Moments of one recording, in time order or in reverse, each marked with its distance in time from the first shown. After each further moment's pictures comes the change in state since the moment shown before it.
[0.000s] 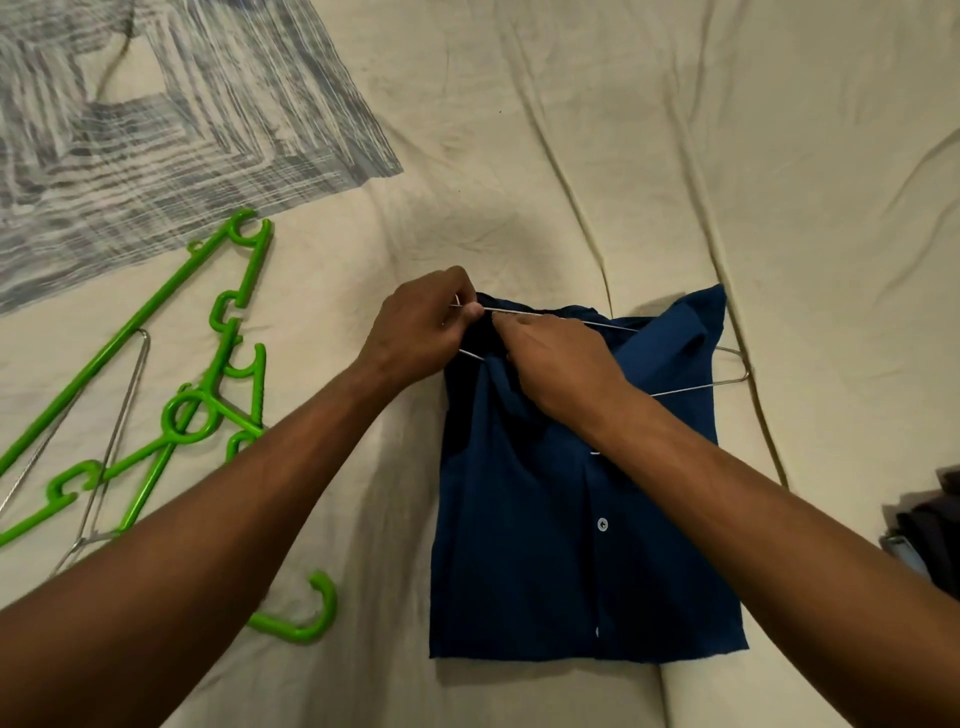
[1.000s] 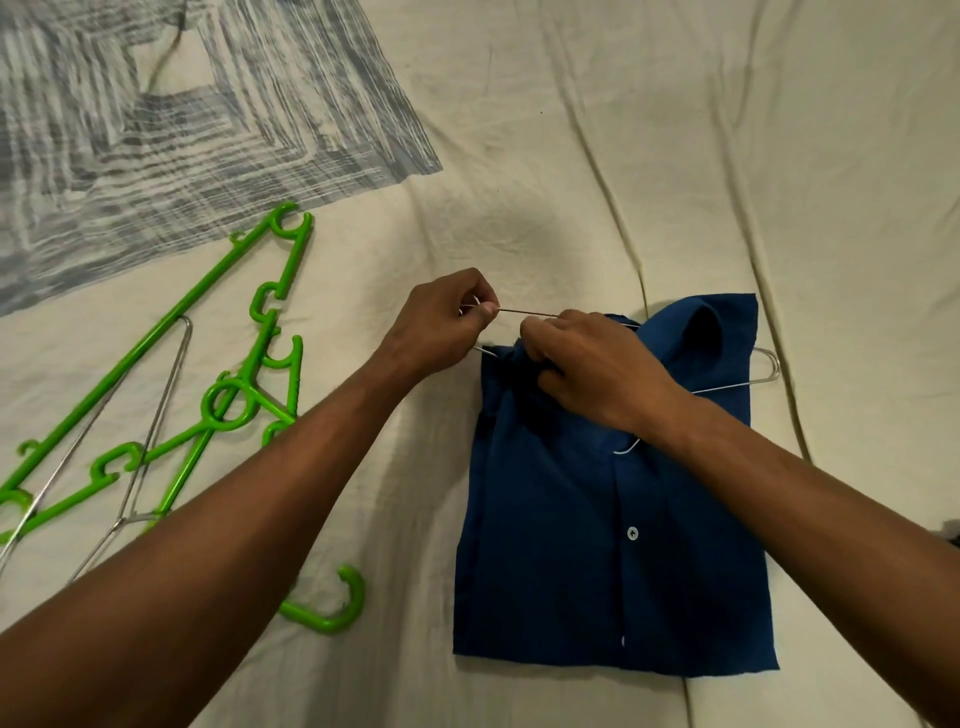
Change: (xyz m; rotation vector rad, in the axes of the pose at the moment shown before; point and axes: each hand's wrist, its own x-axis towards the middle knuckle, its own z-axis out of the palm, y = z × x) left_hand -0.005 -0.009 -0.013 -0.222 -0.059 -0.218; right_hand 0.000 0.010 -0.003 0.163 0.045 -0.249
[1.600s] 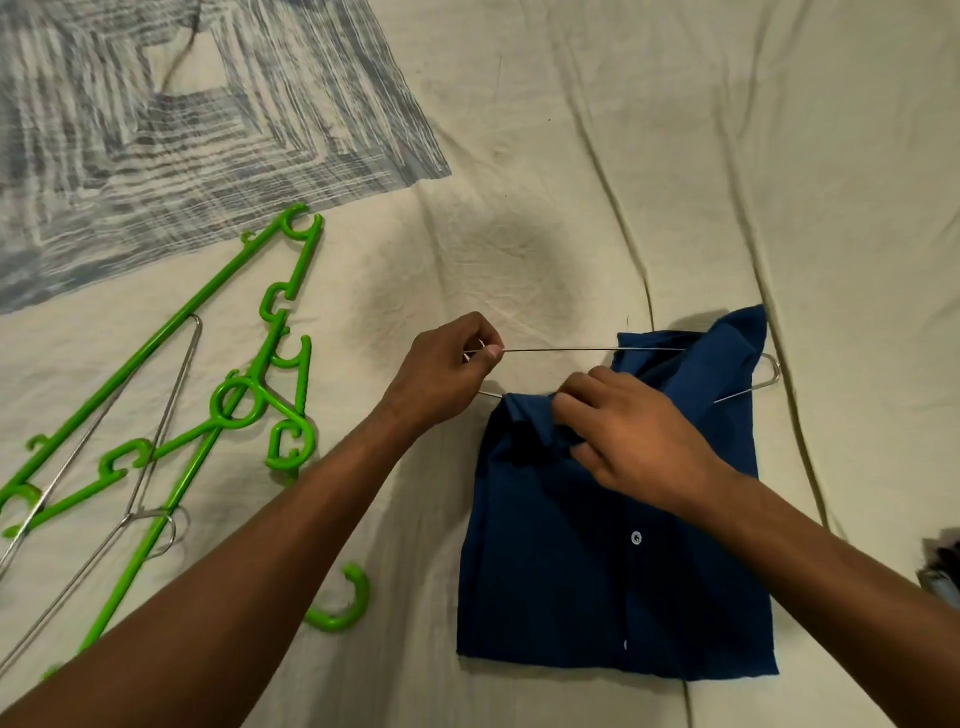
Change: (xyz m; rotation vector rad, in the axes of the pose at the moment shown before) left_hand -0.042 -0.004 0.011 -0.115 -0.006 -0.032; right_hand -0.056 -0.012 0.009 -0.150 0.057 -0.124
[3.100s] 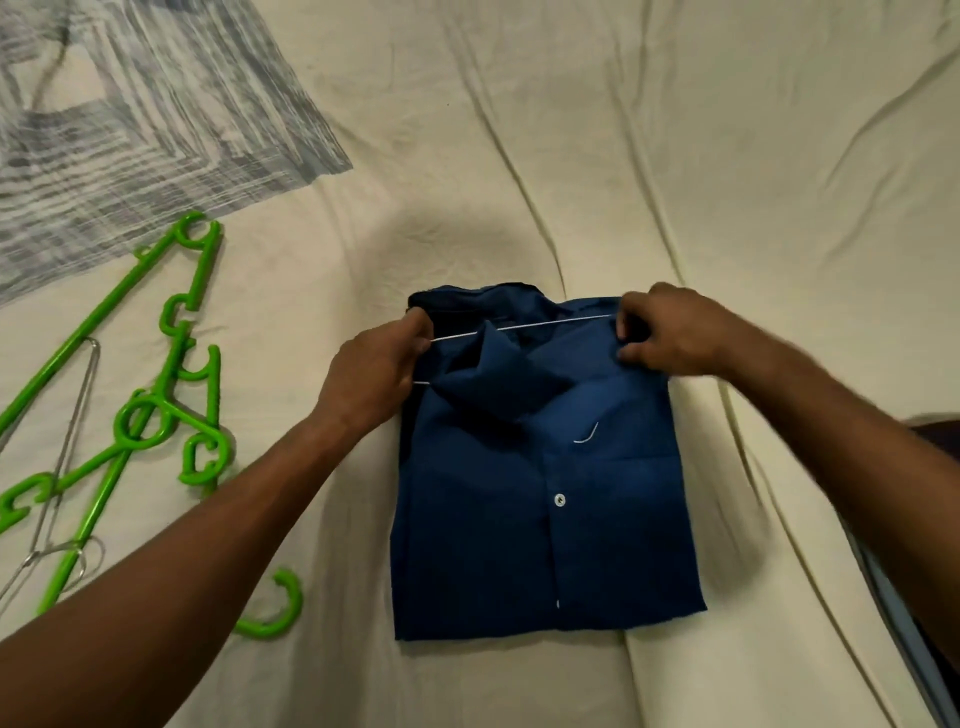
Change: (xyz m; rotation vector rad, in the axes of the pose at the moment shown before) left_hand 0.002 -0.004 0.024 0.408 0.008 0.219; right_hand -0.039 0.106 -0.050 0.226 -0.441 0.755
